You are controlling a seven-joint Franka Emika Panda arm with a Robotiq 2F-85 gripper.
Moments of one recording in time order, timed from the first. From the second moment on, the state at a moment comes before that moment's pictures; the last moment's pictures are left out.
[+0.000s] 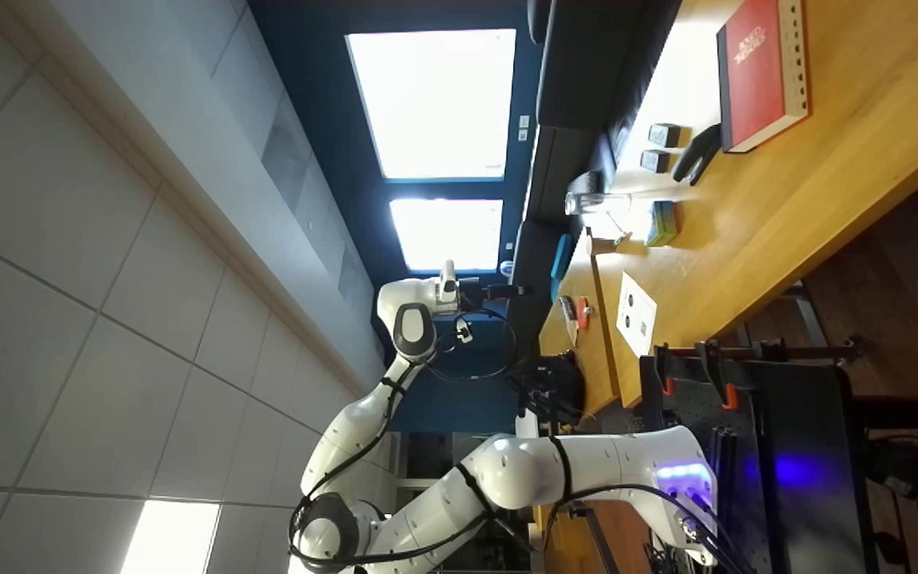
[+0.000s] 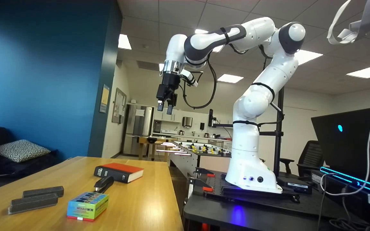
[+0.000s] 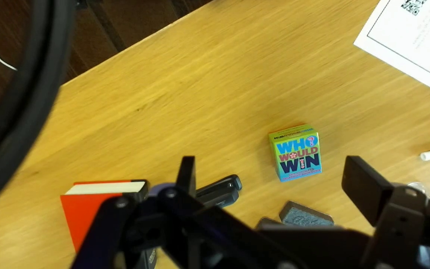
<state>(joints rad) 0.10 -0.61 0.19 -2.69 0.16 2.17 0.28</state>
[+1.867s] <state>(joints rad) 0.07 -0.22 0.13 -2.44 0.06 2.27 0.19</state>
